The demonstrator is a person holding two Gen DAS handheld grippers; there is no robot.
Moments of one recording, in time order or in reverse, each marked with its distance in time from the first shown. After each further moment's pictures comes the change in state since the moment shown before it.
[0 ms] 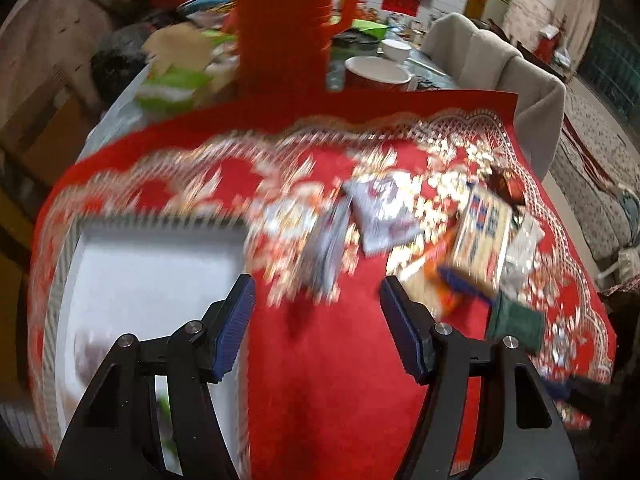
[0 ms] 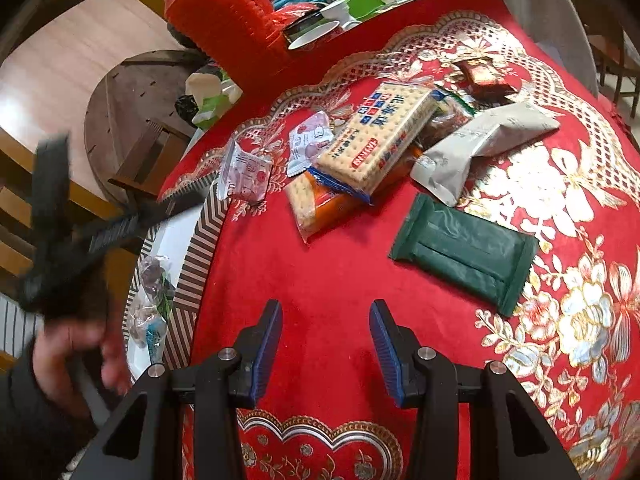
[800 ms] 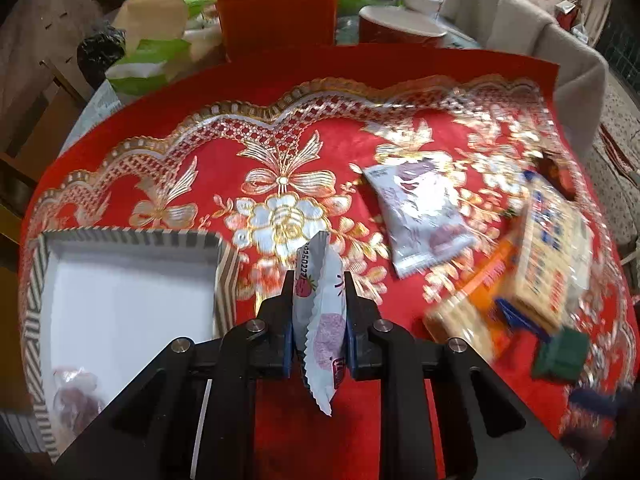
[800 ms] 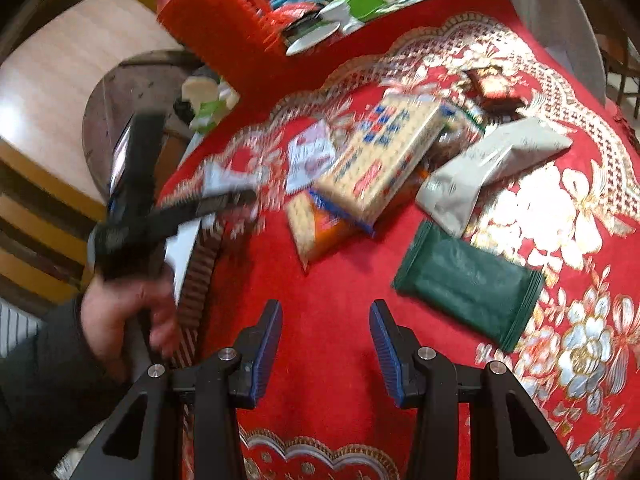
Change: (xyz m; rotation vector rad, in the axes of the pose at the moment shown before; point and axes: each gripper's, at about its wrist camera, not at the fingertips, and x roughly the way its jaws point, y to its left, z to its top) left arm 0.061 -0.003 0.007 0.008 0.098 0.059; right arm 0.002 -0.009 0.032 0.051 -0.024 0.010
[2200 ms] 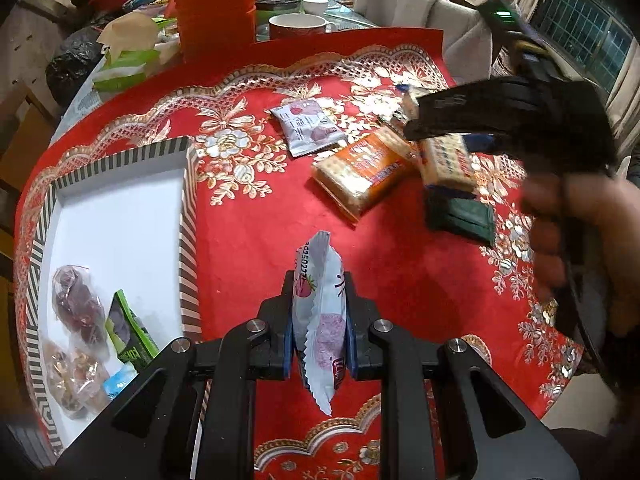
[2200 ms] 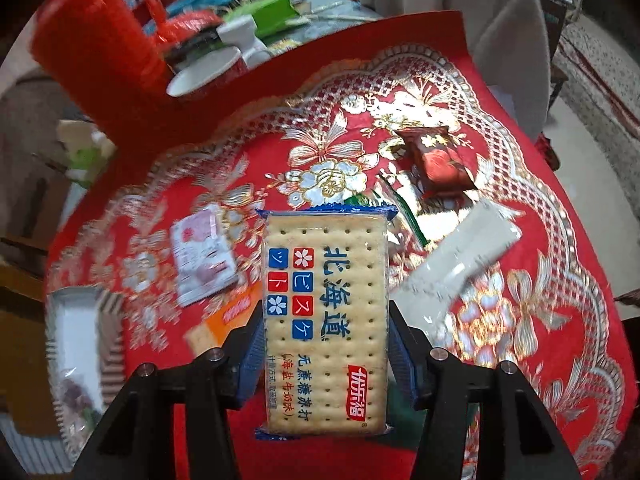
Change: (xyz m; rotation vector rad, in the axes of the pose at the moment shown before) left arm -0.096 -0.022 -0.098 0.137 -0.005 -0.176; right arm 0.026 0.009 0.073 0.064 -0.004 -0.408
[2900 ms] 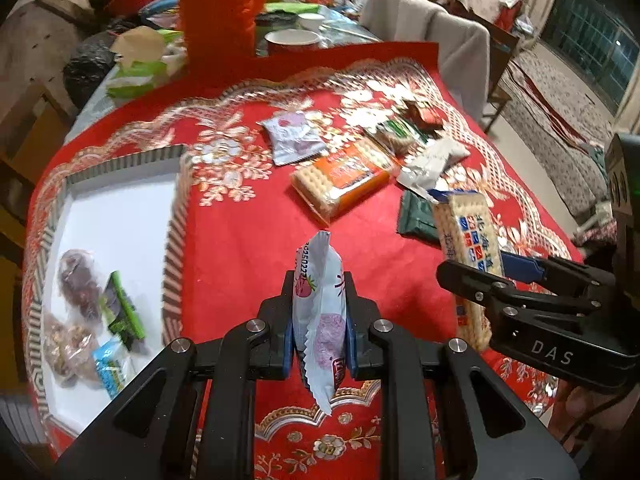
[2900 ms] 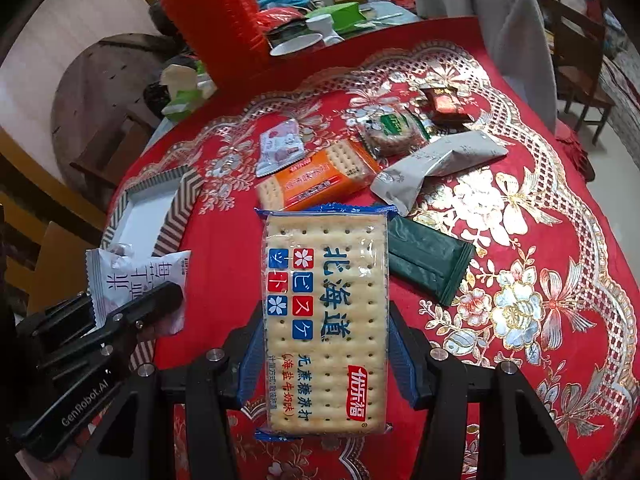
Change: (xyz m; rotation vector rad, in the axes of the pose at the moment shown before) left arm -0.024 -0.032 -0.008 -0.057 -0.061 0.064; right arm -0.055 -0.013 -0.114 -0.171 -0.022 0.187
